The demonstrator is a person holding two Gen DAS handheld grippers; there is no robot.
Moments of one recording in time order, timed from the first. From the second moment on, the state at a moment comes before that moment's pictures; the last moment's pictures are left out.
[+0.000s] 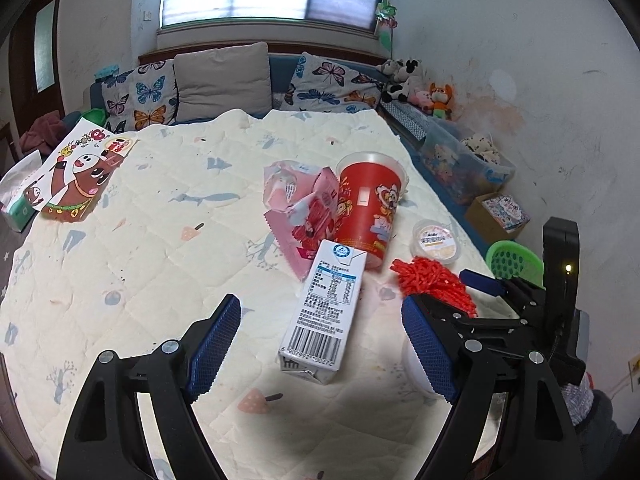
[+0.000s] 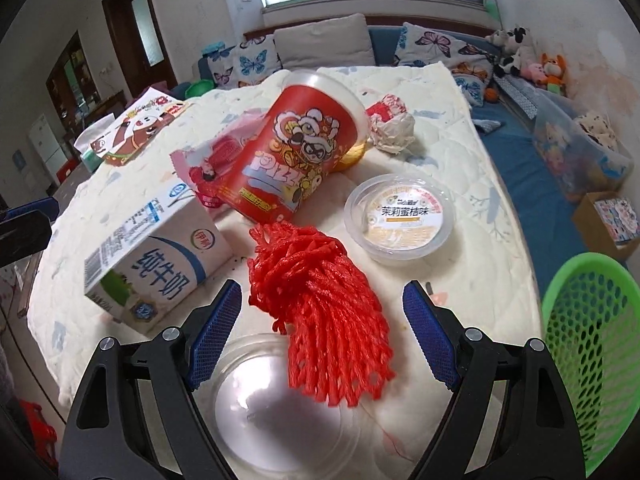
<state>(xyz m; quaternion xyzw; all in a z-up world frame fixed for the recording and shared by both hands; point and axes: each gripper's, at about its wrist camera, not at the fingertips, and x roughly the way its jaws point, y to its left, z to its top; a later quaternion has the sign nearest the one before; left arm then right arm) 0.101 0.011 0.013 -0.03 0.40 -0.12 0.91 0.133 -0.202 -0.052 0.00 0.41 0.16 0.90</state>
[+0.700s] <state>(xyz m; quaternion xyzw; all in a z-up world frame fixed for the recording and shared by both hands) 0.112 0.002 -0.037 -0.01 0.43 -0.12 0.90 0.115 -0.220 -0.034 0.04 0.38 0.16 0.91</state>
